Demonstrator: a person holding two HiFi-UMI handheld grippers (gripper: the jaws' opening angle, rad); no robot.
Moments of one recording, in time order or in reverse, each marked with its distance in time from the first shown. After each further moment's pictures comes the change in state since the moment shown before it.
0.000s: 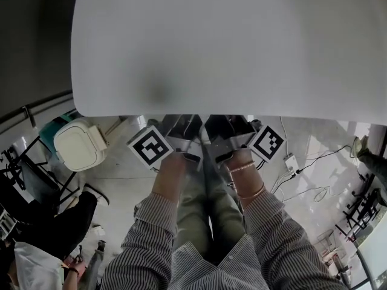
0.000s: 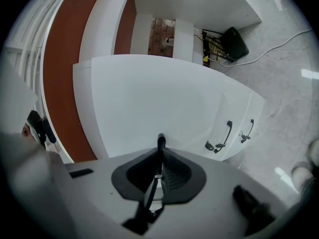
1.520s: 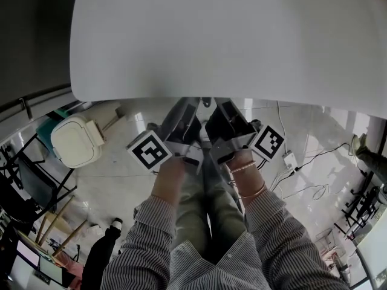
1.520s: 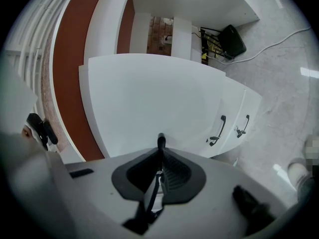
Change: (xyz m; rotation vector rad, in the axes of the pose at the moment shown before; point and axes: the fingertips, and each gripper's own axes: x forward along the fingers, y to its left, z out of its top) left arm -0.029 0.001 -0.022 -0.008 0.000 -0.014; right arm -0.024 -0.004 -0.018 0.013 0.035 0.006
